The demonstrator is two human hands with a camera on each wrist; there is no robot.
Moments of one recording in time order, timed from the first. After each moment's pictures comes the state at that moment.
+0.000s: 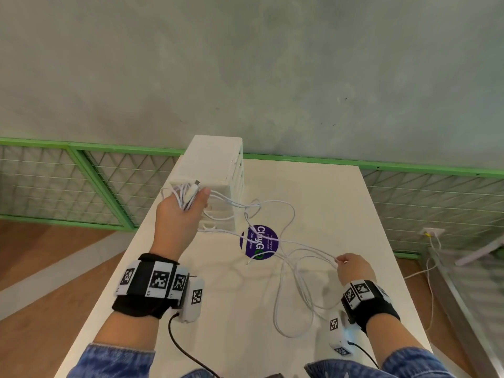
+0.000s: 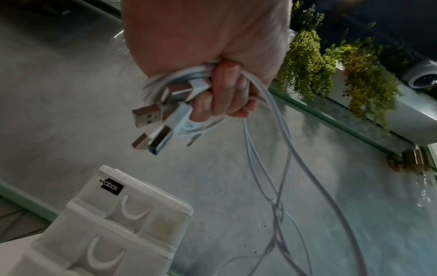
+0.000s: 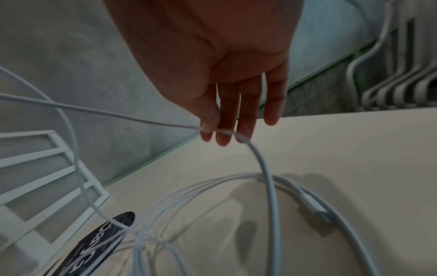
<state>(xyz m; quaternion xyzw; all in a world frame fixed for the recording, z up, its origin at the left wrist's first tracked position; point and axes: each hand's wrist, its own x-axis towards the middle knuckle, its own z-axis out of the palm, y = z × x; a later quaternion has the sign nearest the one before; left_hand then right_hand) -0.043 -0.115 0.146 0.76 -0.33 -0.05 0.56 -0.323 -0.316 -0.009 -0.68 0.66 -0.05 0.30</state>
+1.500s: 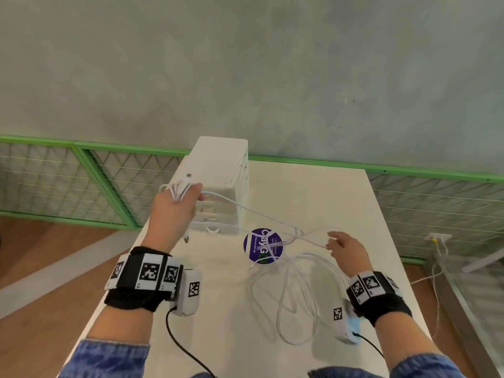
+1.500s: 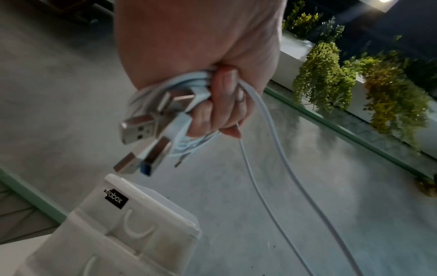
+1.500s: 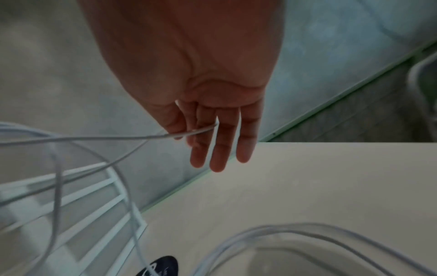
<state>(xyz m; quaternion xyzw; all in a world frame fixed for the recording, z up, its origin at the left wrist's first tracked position) -0.021 -0.120 0.158 0.76 -0.27 -0.14 0.57 -0.288 -0.325 0.029 -0.72 0.55 -0.15 0.39</state>
